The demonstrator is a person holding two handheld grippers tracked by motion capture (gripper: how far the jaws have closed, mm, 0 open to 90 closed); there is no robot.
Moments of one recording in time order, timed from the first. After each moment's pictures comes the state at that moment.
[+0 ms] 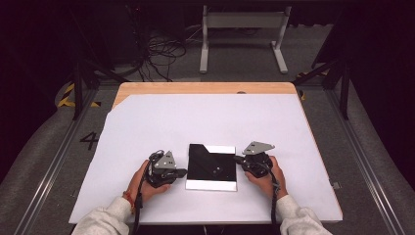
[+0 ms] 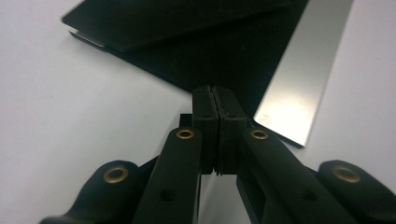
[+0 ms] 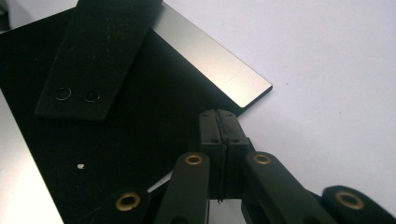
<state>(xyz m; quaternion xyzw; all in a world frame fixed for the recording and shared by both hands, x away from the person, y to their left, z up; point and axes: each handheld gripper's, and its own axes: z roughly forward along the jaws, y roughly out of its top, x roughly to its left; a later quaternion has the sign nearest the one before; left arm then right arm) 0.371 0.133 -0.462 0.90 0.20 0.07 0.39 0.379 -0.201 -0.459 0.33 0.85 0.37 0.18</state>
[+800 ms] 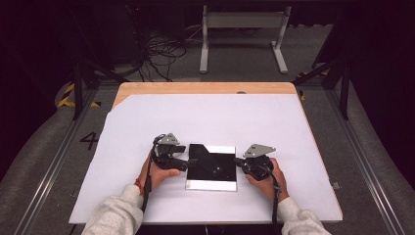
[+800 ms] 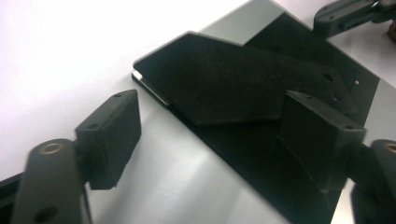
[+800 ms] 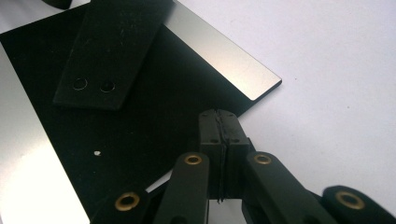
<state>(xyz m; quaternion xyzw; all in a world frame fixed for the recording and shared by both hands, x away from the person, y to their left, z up) 0.422 0.117 -0.467 0.84 0.32 0.01 0.44 0.372 -0.202 -0.459 0.33 0.85 0.37 0.18</state>
